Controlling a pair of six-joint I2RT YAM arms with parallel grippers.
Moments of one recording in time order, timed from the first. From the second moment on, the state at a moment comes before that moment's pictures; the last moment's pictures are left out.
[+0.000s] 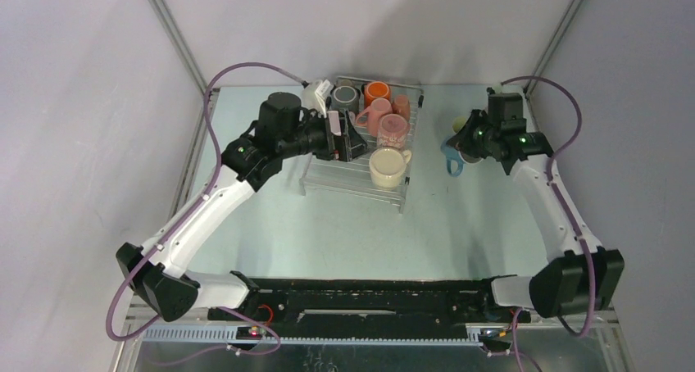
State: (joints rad) left arm -0.61 1.29 1.39 -0.48 0.34 -0.53; right arm 0.12 1.28 1.27 -0.66 -0.16 0.55
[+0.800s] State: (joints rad) left arm -0.61 1.28 1.42 -0.62 0.26 -0.42; right arm 0.11 1.73 1.43 -0.74 0.02 0.41
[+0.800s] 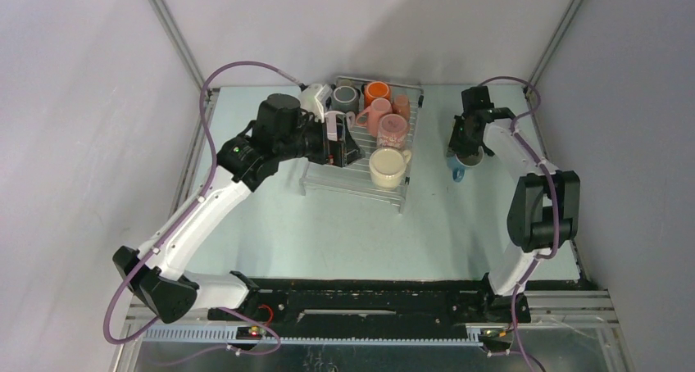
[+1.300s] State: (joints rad) left arm -0.61 1.28 1.42 -0.64 0.24 -0.39; right arm 0.11 1.89 1.54 -0.80 0.03 0.37
